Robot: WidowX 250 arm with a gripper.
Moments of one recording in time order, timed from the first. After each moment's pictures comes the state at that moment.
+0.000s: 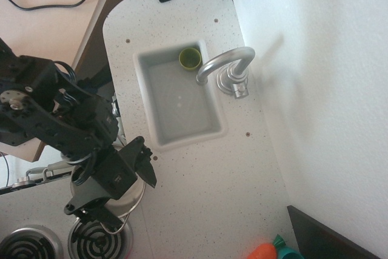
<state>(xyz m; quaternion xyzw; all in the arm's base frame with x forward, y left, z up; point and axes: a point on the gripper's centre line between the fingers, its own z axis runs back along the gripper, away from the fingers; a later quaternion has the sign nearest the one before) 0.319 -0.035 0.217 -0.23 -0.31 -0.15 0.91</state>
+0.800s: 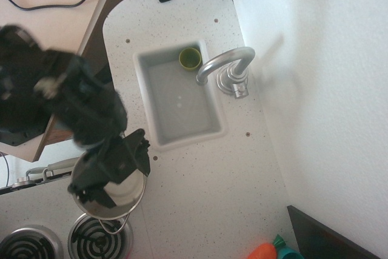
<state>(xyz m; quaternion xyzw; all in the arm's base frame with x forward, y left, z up) 0.306 -0.019 0.194 -0.27 -0.26 -0.20 0.90</state>
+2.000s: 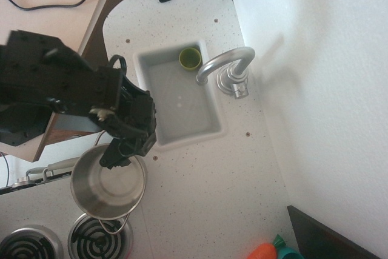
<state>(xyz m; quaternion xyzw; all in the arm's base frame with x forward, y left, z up) 0.292 0.017 0.141 -0.13 -0.06 -0.17 0.98</state>
